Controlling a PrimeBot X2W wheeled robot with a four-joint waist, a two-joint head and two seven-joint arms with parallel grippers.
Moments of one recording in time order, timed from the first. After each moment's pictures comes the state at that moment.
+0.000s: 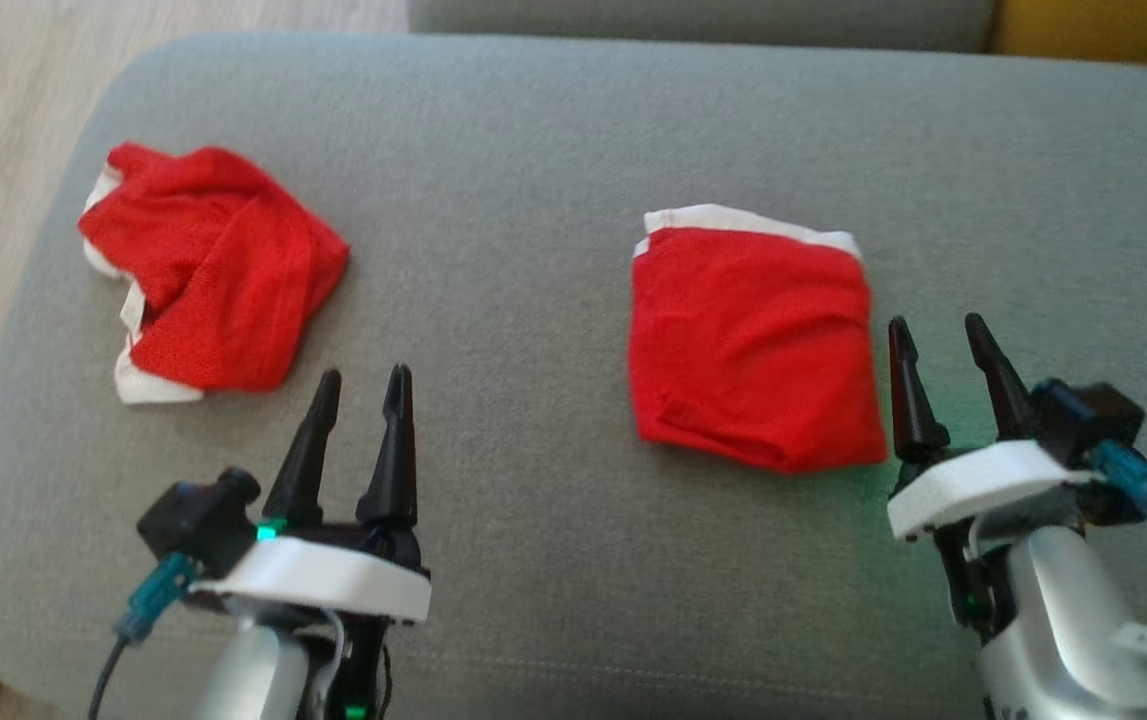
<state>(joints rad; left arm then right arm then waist) -0.04 0.05 -0.28 0.07 -0.46 0.01 -0.25 -0.24 -0.05 0.03 0.40 0.17 0.13 -0.16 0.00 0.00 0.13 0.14</state>
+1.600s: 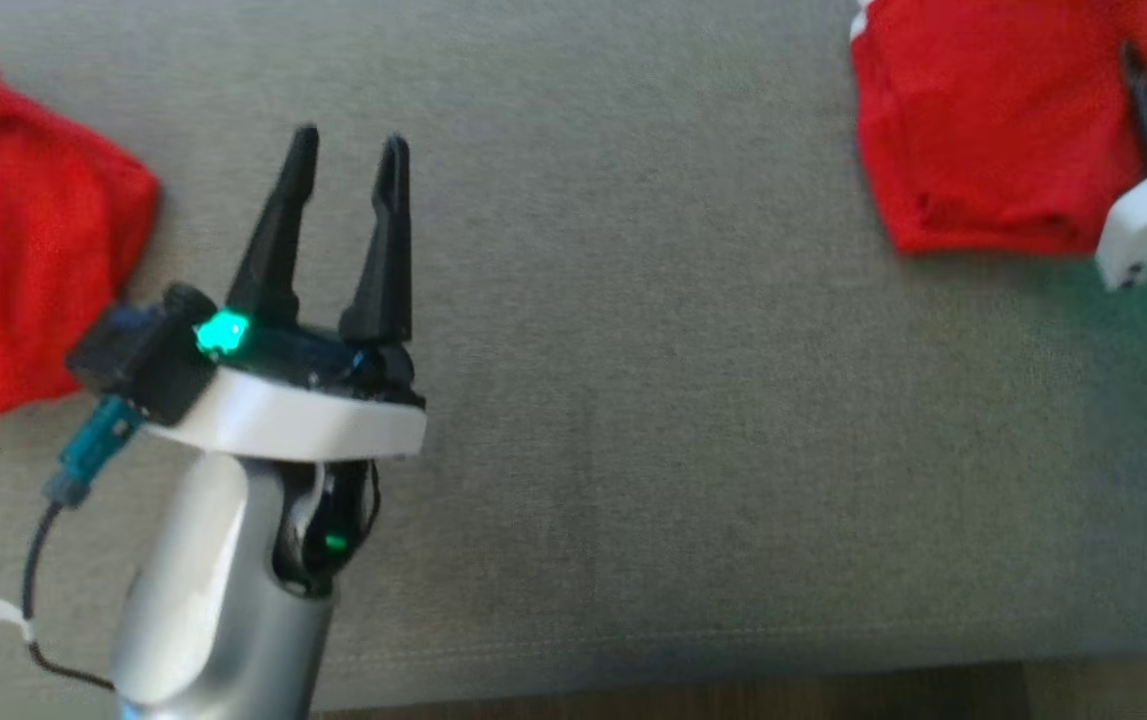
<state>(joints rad) -0.32 0.04 -0.27 0.00 -0.40 -0.05 -0.26 -0.72 -0.43 0.21 0.65 0.08 0.13 -0.04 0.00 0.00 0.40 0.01</state>
